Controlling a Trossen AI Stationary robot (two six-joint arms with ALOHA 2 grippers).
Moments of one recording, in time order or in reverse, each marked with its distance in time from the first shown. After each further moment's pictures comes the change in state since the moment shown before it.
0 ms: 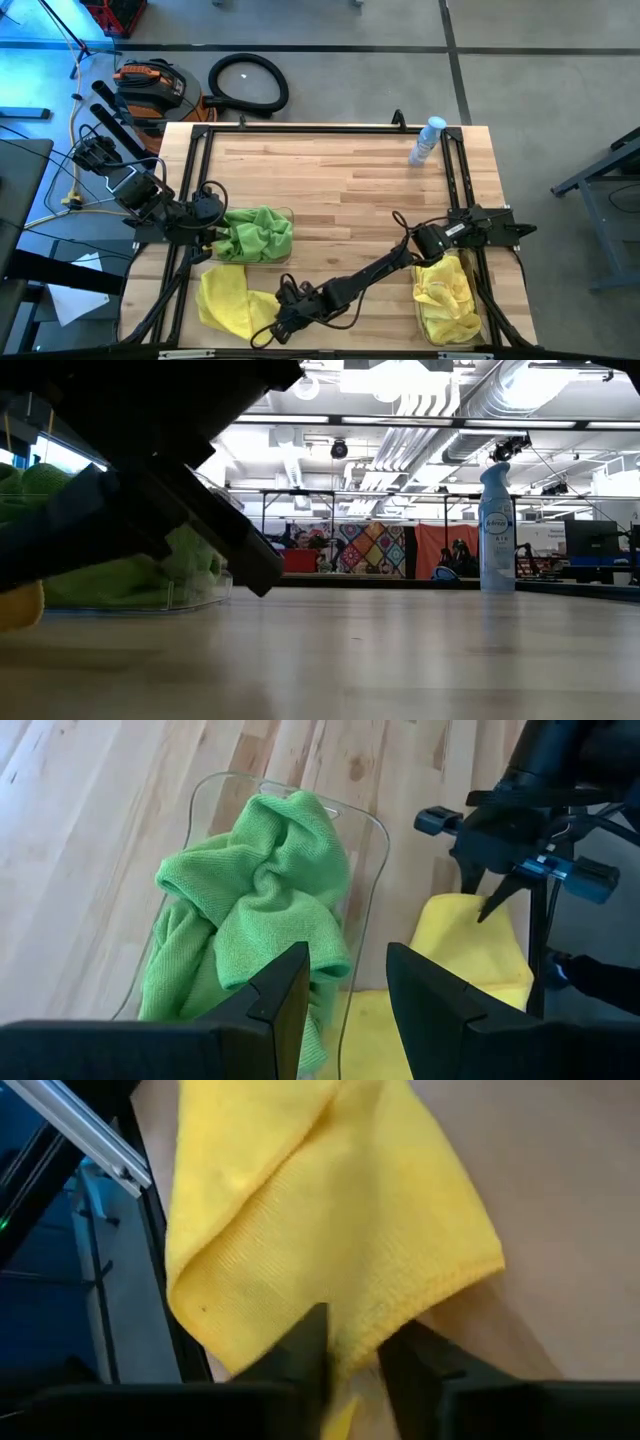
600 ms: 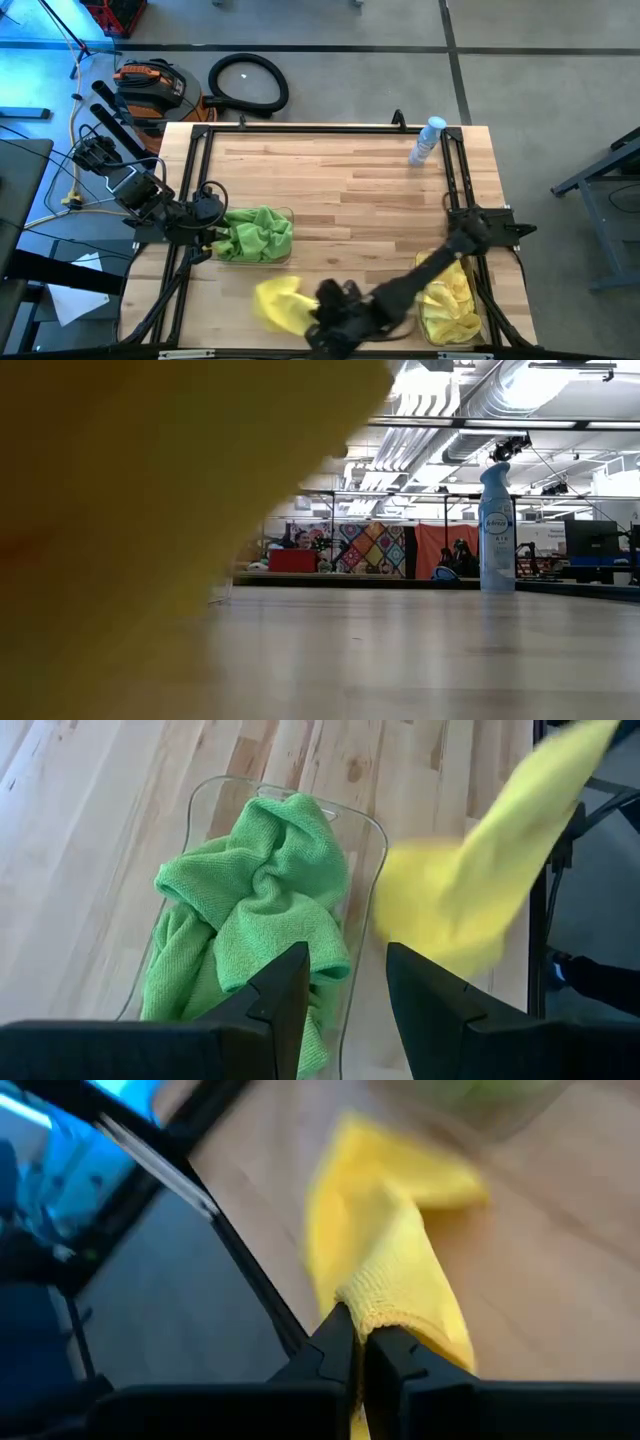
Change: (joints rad) left arm 0.000 0.000 0.000 0.005 0.000 0.017; right arm 0.149 -0.356 0.001 -0.511 0.221 0.241
